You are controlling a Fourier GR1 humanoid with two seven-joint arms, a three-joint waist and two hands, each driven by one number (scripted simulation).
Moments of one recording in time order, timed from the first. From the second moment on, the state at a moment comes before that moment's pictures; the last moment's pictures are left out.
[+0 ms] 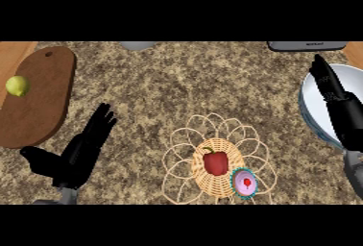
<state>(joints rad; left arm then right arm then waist) 0.00 0.26 -0.21 -1.62 0.37 0.10 0.08 -0.24 -0.56 0.15 -1.53 -0.14 -0.14 -0.16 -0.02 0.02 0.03</state>
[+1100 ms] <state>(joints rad) -0.08 0.46 -0.01 -1.54 0.19 0.23 0.08 0.31 -0.59 0.50 -2.14 0.78 -0.53 0.27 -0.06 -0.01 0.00</state>
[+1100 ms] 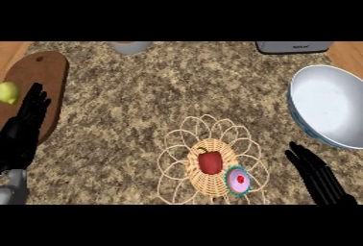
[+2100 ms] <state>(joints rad) -0.14 0.42 -0.03 -1.55 0.15 0.19 0.11 -0.16 -0.29 0.61 -2.19 0.94 0.38 0.94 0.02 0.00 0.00</state>
